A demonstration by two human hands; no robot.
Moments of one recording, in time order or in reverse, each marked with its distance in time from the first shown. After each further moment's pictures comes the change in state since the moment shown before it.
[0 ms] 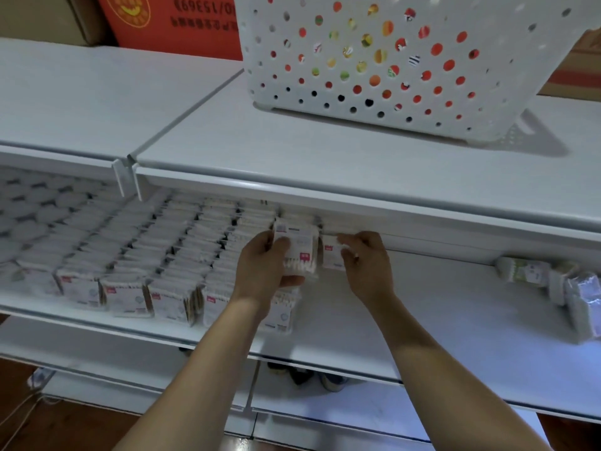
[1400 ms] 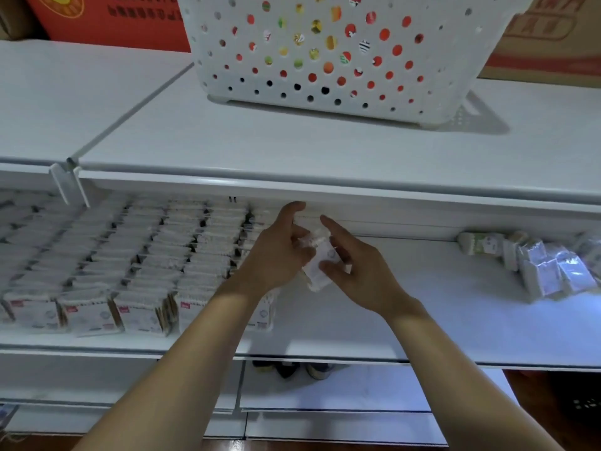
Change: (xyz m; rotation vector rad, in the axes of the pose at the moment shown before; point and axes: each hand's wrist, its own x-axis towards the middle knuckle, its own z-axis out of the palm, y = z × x) left_hand 0.025 0.000 0.036 0.633 -0.419 0.363; right_hand -0.031 -0.034 -0.077 0.209 -0.268 -0.058
